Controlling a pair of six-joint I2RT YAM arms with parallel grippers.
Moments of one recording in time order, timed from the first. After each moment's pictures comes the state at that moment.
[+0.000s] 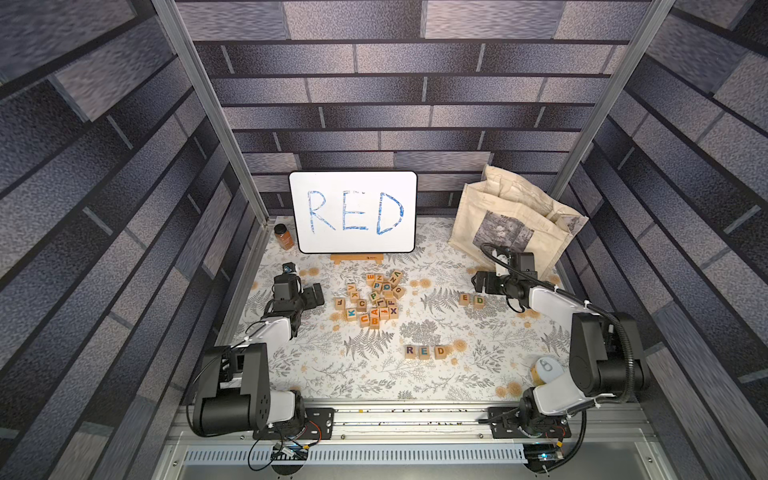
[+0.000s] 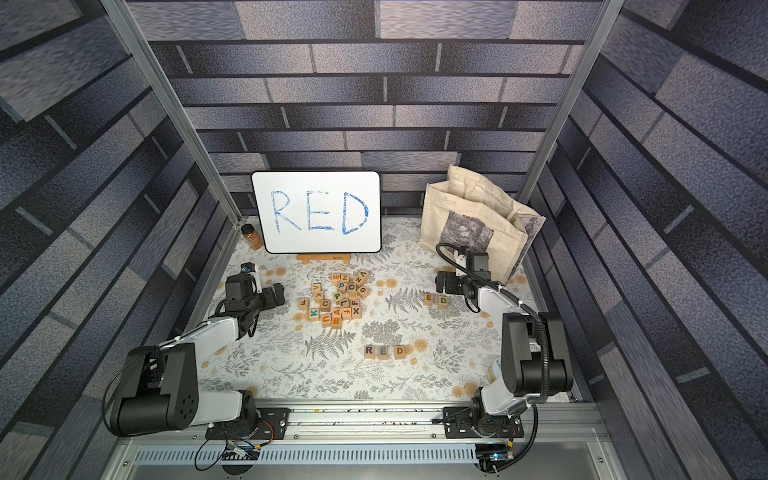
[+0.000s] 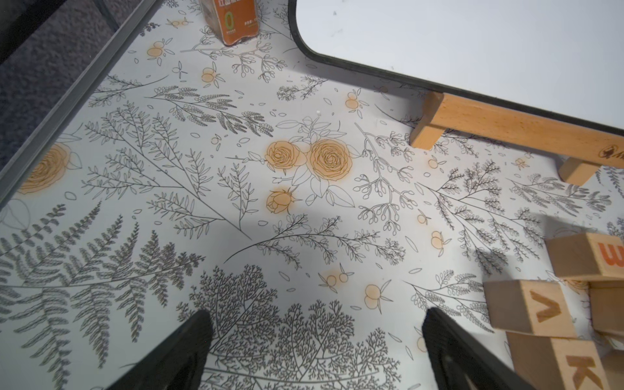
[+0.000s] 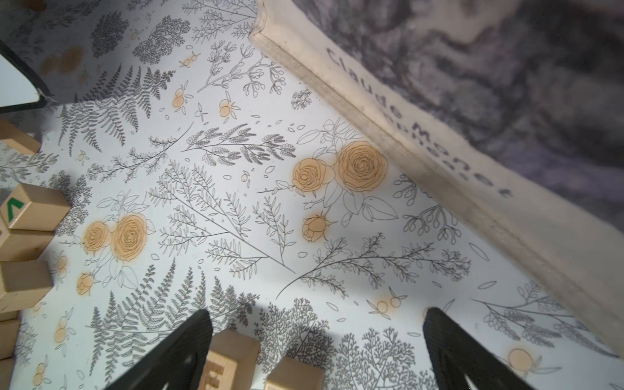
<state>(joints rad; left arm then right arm) 0.09 1.37 0.51 0.19 0.06 -0.13 0.03 1.55 0.80 -0.10 -0.21 0.10</state>
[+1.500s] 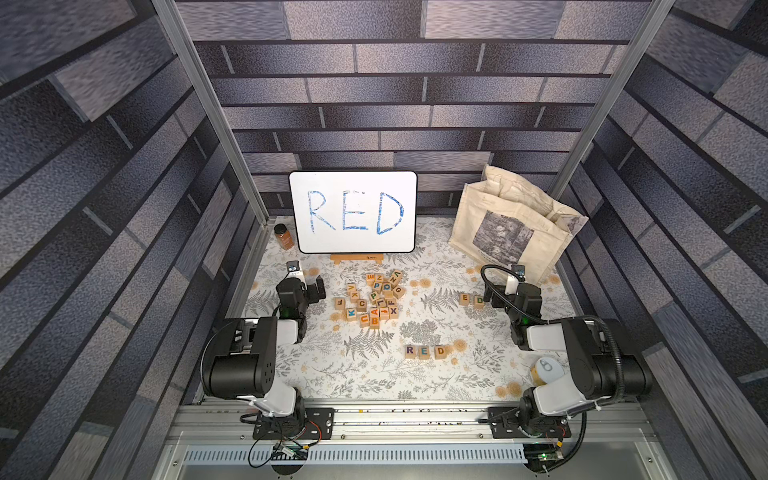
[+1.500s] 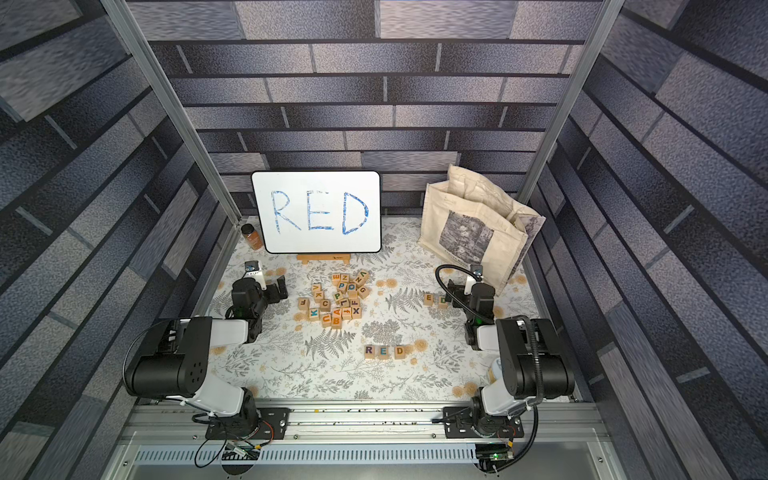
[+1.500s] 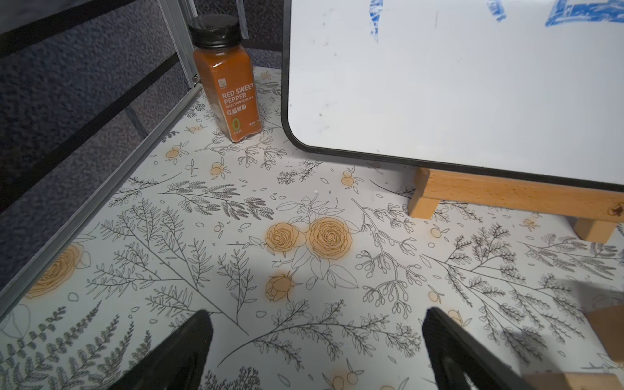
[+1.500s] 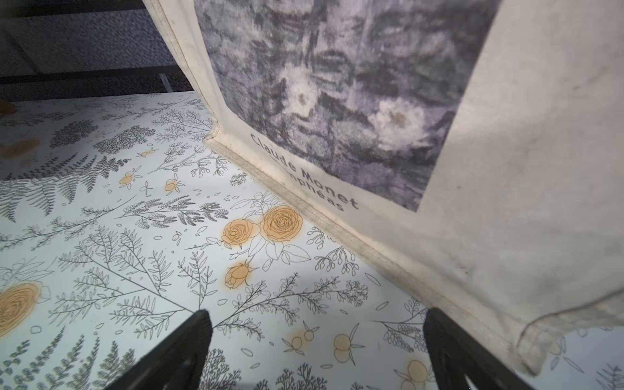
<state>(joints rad) 0.05 1.54 0.42 0.72 -0.04 -0.06 0.02 1.53 0.35 0.80 0.02 0.06</state>
